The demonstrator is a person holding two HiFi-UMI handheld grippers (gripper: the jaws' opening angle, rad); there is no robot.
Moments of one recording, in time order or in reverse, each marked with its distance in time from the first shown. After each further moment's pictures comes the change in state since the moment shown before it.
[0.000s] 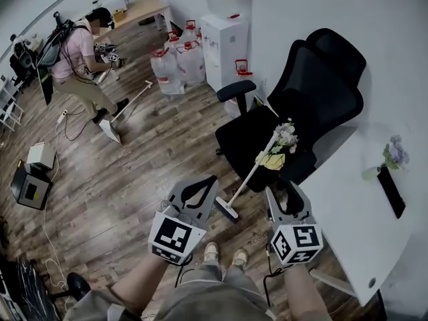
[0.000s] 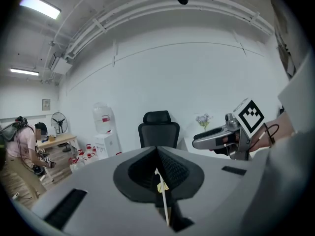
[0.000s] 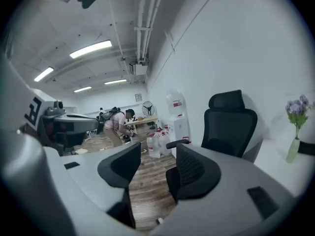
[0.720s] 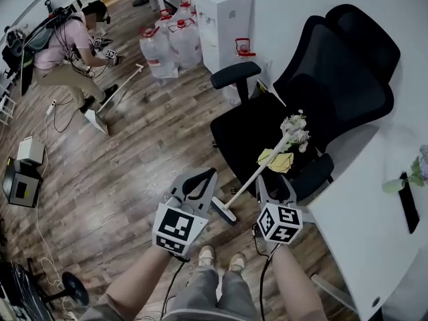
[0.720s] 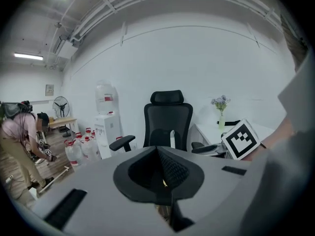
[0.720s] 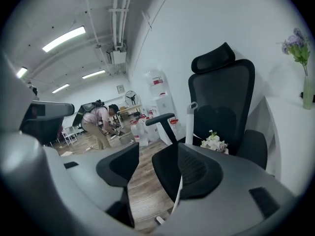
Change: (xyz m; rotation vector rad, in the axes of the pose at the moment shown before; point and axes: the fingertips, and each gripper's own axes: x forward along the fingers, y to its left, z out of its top) left arm 0.139 0.049 -0.140 -0.089 0.087 0.026; right arm 0.176 -0.096 -0.165 0.151 0.112 -0.144
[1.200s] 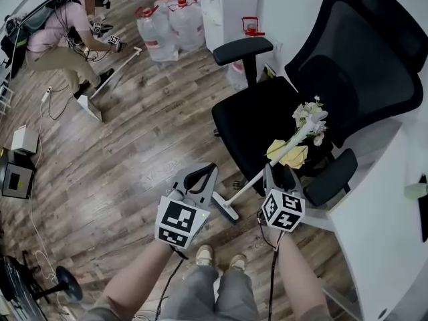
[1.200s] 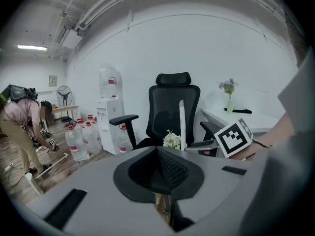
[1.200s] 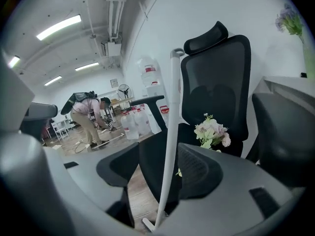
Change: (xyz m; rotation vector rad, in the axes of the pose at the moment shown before) left arm 0.067 0.012 -0.130 -0.043 0.072 0.030; right arm 0.095 -0.065 -0.103 -0.009 0.026 -0.075
